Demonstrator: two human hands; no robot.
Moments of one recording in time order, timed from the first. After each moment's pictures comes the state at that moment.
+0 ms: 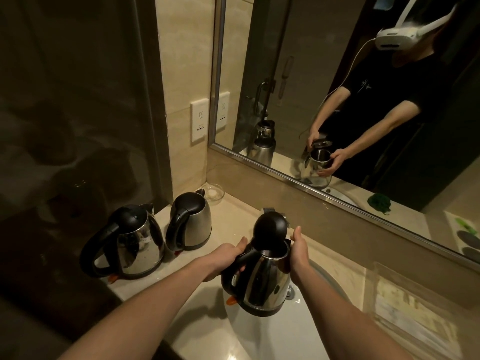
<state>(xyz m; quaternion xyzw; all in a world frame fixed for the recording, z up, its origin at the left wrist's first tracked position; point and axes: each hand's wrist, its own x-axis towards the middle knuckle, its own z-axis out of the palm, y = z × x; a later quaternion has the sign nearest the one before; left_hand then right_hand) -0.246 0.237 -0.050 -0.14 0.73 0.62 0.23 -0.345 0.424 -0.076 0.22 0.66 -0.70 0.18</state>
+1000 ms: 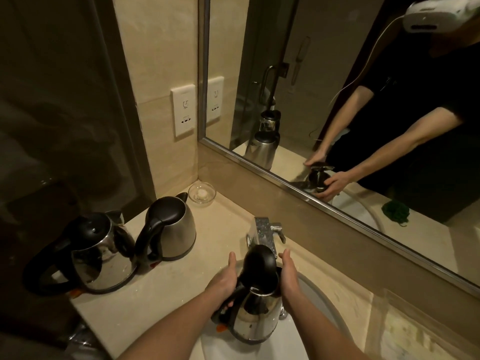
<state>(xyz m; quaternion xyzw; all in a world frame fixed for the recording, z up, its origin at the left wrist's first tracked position) -0.321 0.292 -0.132 -0.40 0.69 0.55 0.25 -0.403 0.441 -0.150 0.21 0.69 -0.64 0.26</state>
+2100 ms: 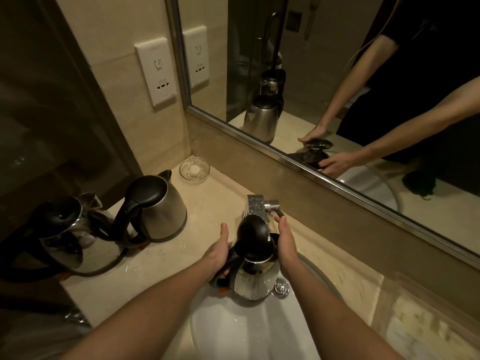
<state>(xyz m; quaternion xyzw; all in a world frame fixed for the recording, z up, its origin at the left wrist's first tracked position) -0.365 0.296 -0.159 -0.42 0.64 0.62 0.20 -0.458 0.444 -0.172 0.12 0.72 -0.64 0.24</state>
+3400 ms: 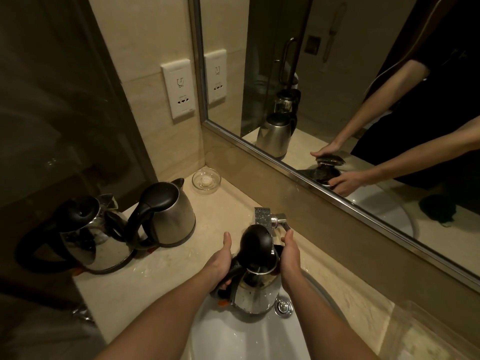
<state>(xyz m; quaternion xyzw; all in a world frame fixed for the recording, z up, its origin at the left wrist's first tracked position) -0.363 0.300 -0.147 -0.46 0.64 0.59 0.18 -0.458 0.436 -0.167 0.19 0.68 -0.66 0.26</state>
